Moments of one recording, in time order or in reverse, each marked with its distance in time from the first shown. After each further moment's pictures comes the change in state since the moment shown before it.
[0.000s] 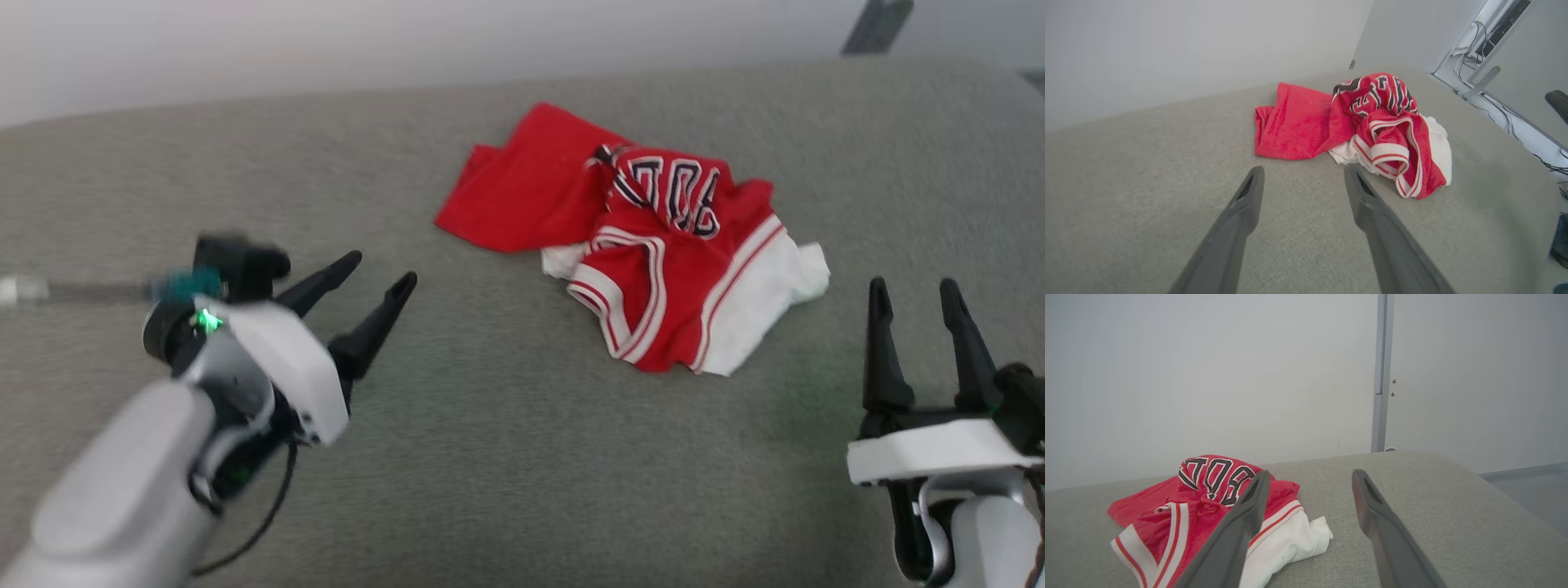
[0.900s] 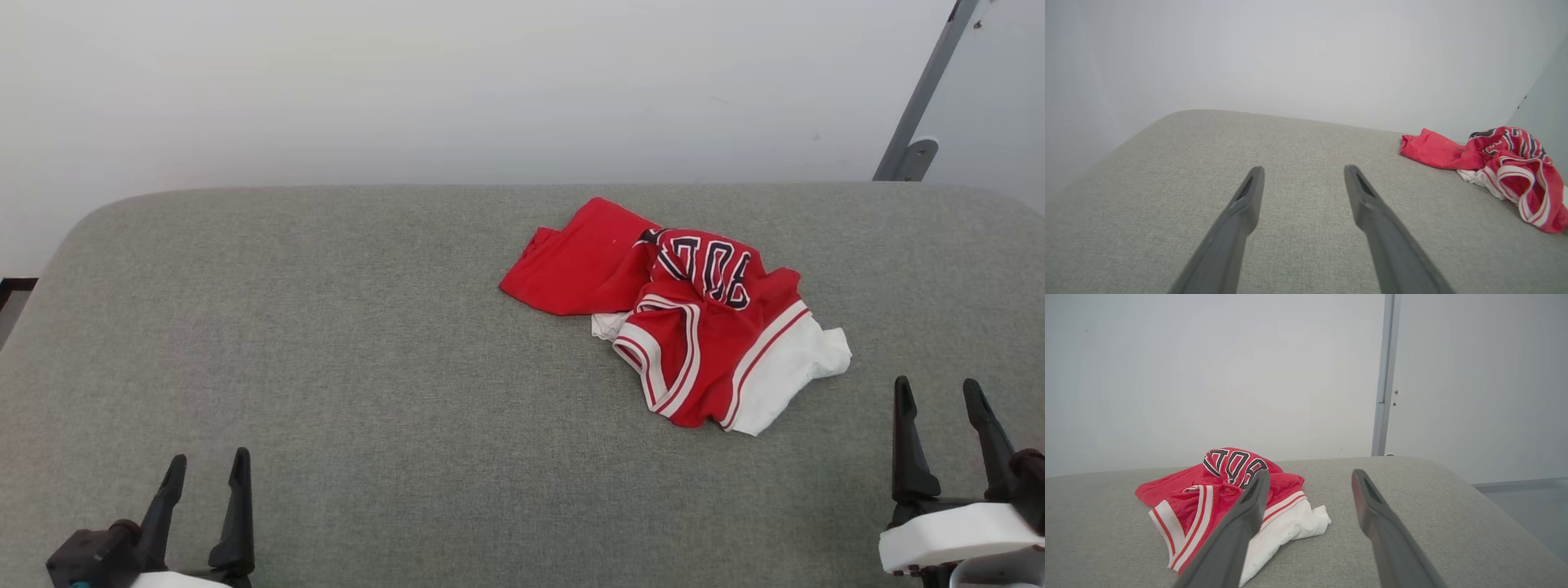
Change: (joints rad) left arm 0.576 -0.277 0.567 0.002 0.365 0.021 -0.343; right arm 0.145 -0.040 -0.044 0.036 -0.008 0.000 0.000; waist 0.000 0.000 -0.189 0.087
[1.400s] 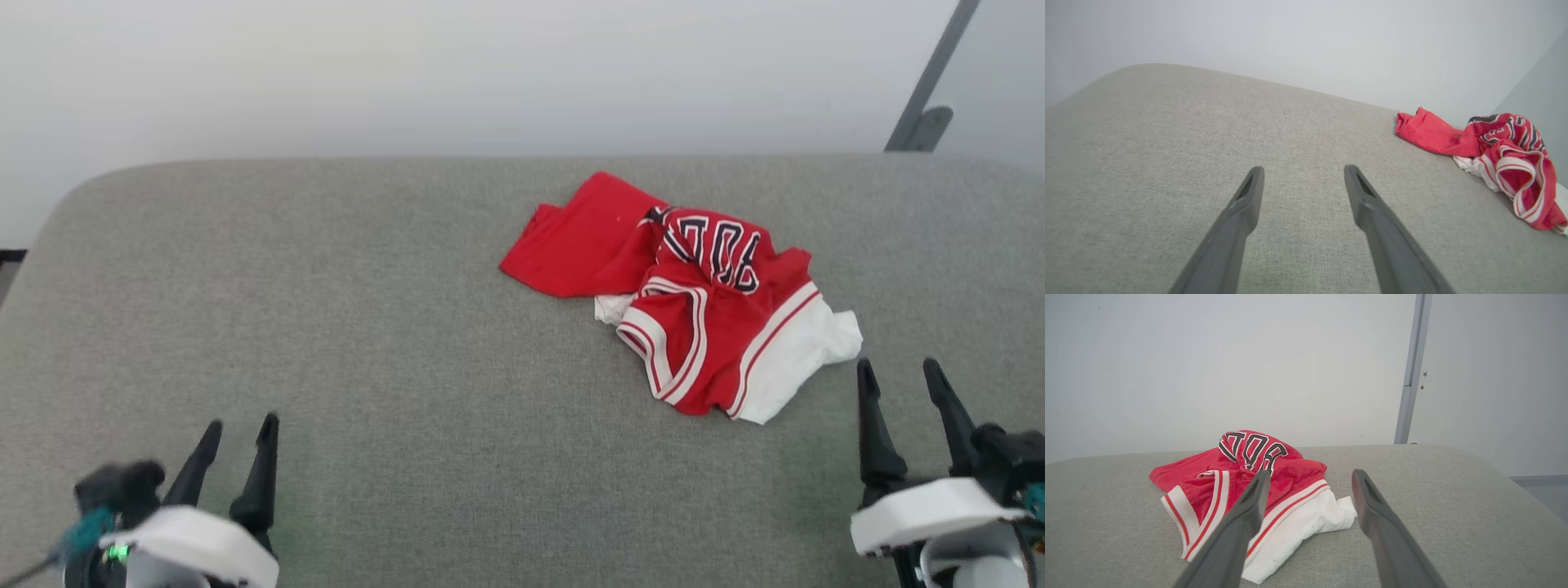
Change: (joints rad) left arm -0.236 0.176 -0.326 0.231 -0.342 0.035 0.000; right arm -0.081 0.001 0.056 0.073 -0.004 0.000 0.000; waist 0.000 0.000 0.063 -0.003
